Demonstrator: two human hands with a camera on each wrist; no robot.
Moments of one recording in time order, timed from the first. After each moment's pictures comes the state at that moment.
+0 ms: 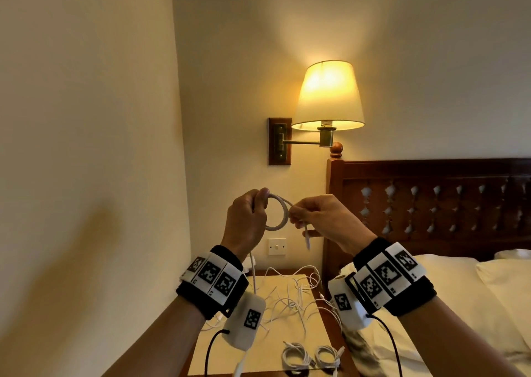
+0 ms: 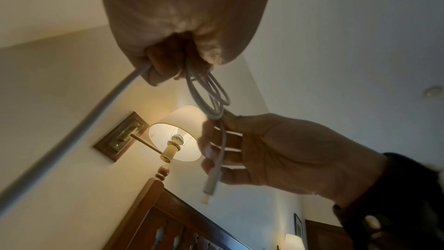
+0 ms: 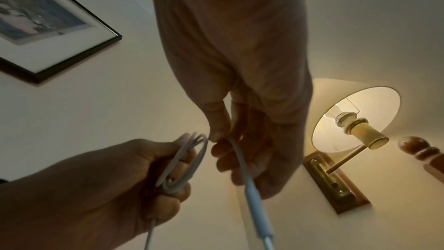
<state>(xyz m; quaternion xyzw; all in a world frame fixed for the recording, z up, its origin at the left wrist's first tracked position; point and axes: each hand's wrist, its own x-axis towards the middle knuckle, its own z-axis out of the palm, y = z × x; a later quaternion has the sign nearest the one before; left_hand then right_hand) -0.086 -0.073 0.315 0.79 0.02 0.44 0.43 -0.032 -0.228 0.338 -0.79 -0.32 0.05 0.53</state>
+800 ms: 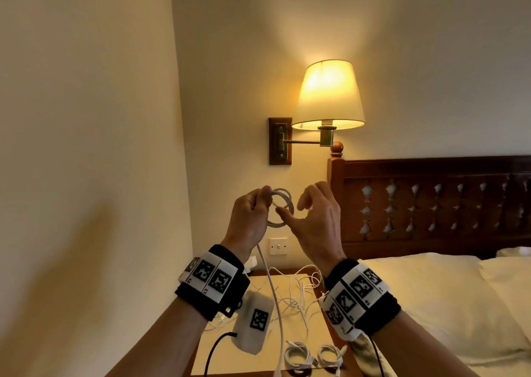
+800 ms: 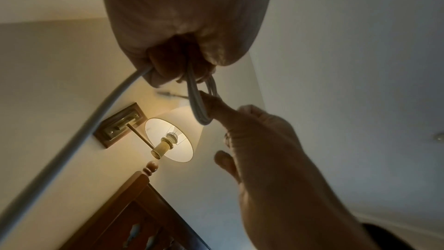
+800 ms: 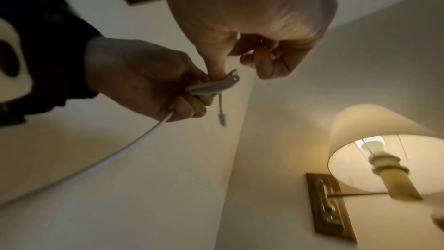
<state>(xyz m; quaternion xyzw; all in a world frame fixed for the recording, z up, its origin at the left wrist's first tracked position) -0.102 -0.087 0.328 0.75 0.03 0.36 0.55 -0.037 -0.196 0.301 -0.71 -0.34 -0.39 0.49</state>
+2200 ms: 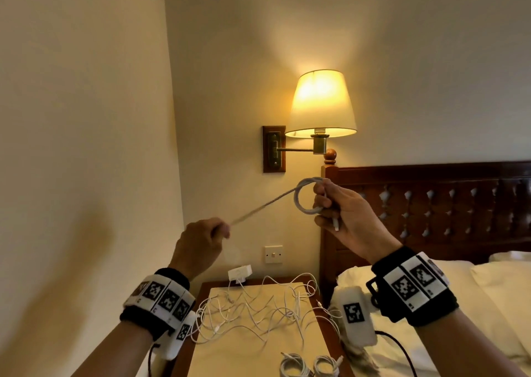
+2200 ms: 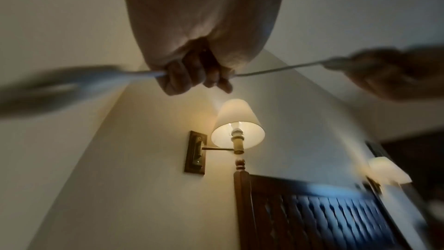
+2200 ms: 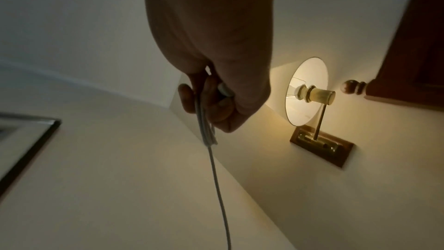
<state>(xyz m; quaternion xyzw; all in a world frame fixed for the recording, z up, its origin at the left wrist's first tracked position) -0.104 0.011 0.293 0.91 0.01 0.37 0.21 -0.028 -0.265 0.350 -0.47 -0.35 0.15 0.80</state>
